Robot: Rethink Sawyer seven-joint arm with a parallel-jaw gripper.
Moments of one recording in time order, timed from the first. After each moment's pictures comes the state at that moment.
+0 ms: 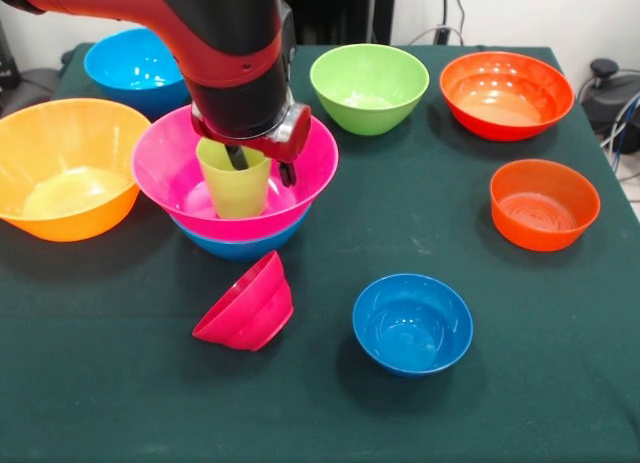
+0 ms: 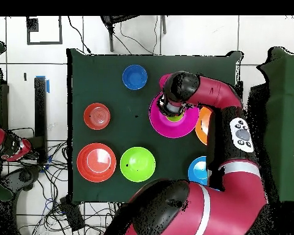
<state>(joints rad) -0.44 -0.36 0.17 1.17 -0.18 1.08 1.92</state>
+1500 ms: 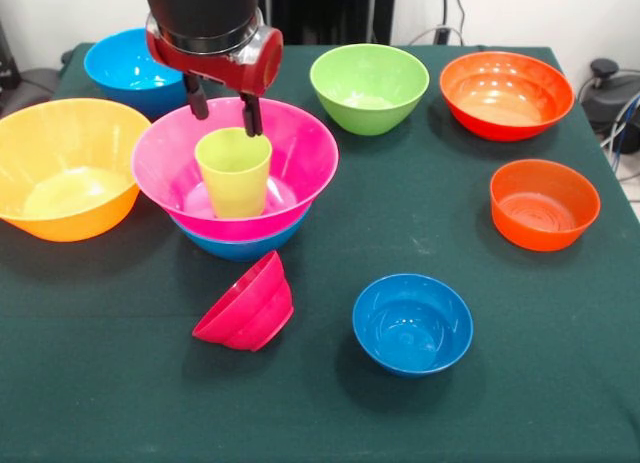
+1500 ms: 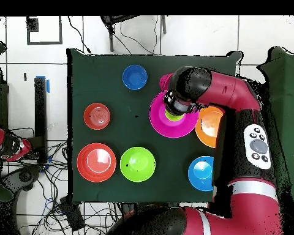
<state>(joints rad) -0.44 -0.51 0.13 1.22 -0.18 1.08 1.92</state>
